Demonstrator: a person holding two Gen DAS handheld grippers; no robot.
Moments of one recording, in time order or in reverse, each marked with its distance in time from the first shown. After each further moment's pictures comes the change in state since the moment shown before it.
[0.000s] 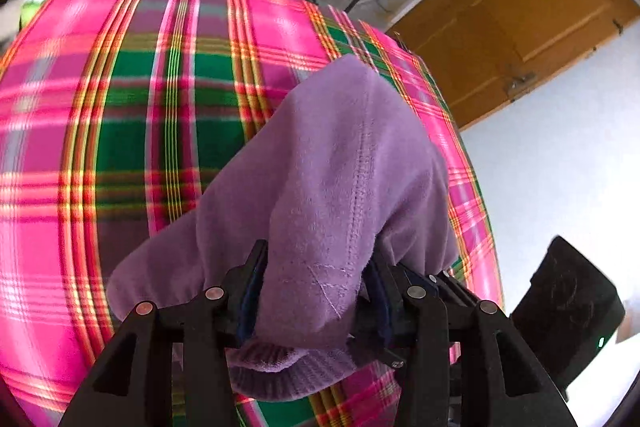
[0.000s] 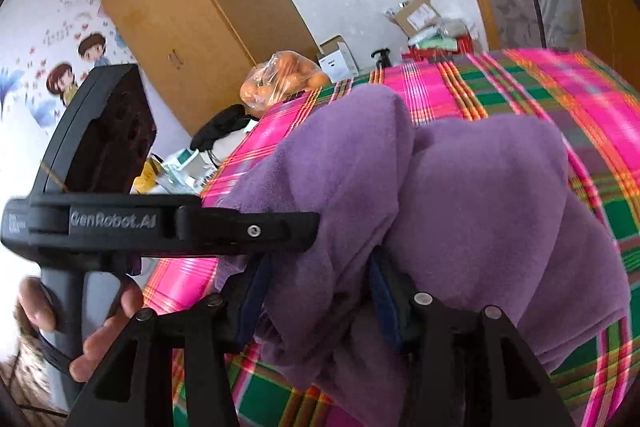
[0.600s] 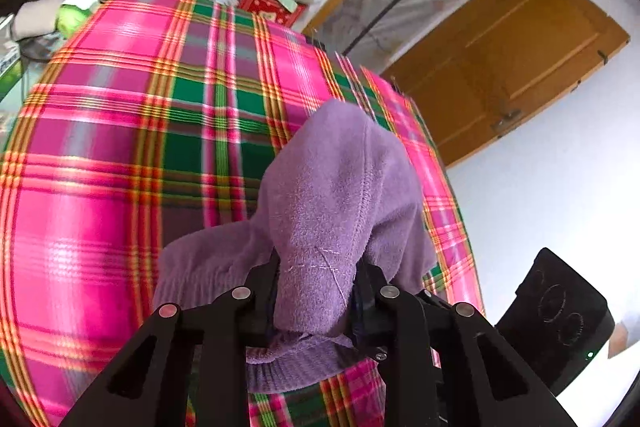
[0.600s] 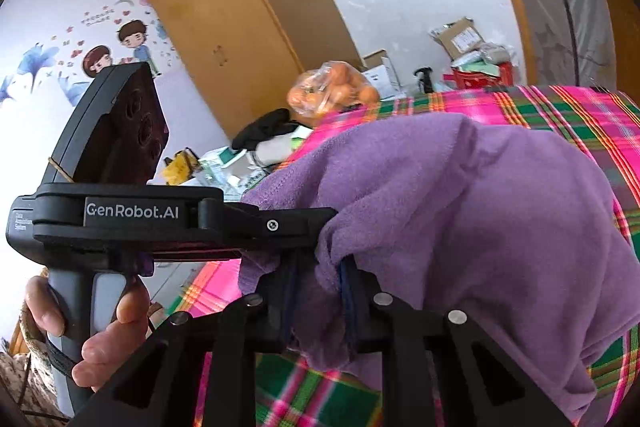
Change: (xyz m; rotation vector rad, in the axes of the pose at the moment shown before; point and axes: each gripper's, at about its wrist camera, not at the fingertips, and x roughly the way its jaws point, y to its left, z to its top) left arm -0.075 0.011 -0.029 -0.042 -0.155 -0.021; right arm -0.006 0.069 -0.002 -0.085 -0.041 0.099
